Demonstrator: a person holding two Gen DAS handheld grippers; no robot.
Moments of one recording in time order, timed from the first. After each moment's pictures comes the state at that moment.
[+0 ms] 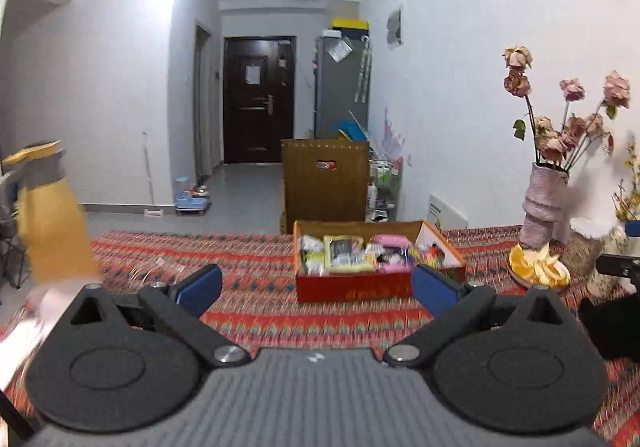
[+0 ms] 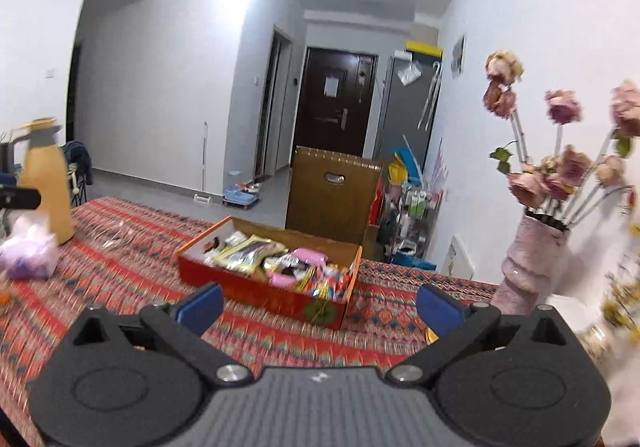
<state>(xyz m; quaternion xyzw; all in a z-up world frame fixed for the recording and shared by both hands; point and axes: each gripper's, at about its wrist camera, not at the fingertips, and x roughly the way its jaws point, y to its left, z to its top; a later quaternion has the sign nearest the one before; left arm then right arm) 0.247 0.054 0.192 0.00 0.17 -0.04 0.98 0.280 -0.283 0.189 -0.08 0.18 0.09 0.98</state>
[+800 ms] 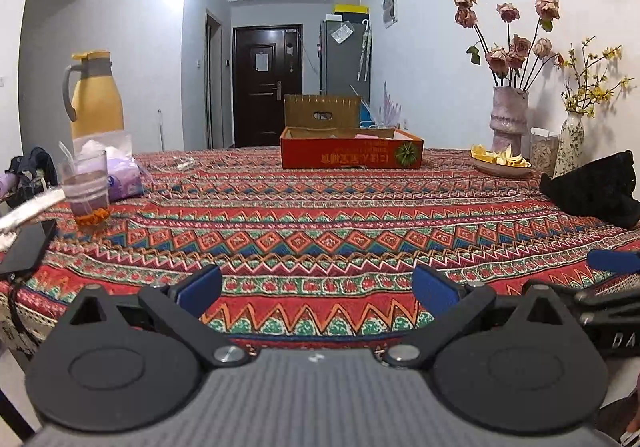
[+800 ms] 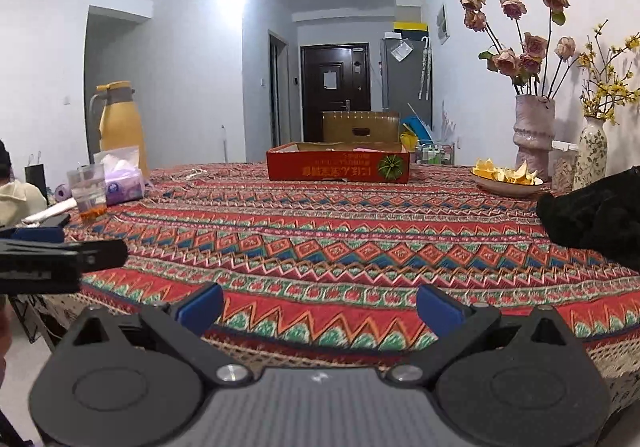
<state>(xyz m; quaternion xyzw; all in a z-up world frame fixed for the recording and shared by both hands) 0.039 0.003 0.019 0.01 0.18 -0.03 0.98 0.037 -0.216 -0.001 0.01 0.19 0.10 0.98</state>
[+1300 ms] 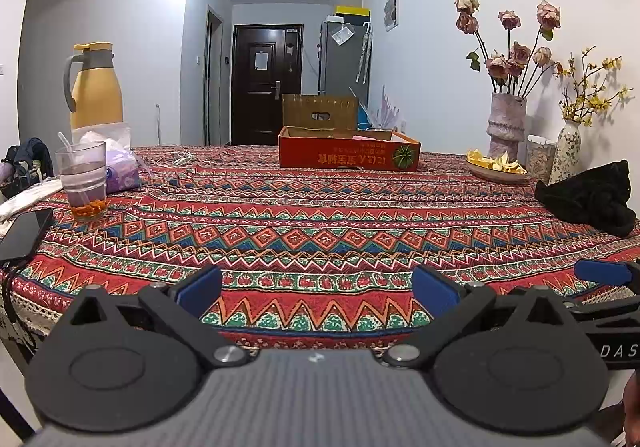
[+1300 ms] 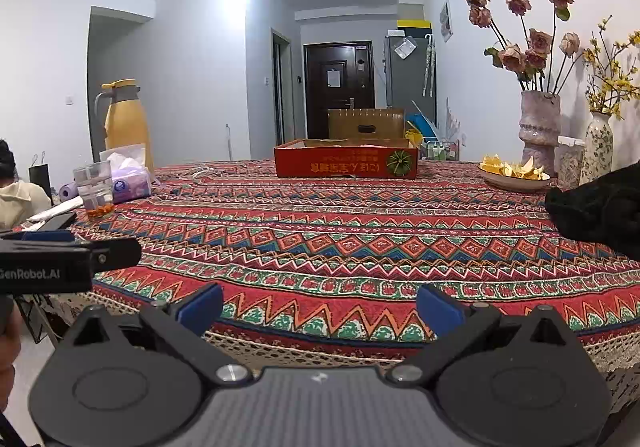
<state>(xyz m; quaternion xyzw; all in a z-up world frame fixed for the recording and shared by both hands) 0.033 0.007 0.017 -0.01 0.18 -0.03 0.98 0.031 -0.207 -0.002 0.02 0.19 0.11 0.98</state>
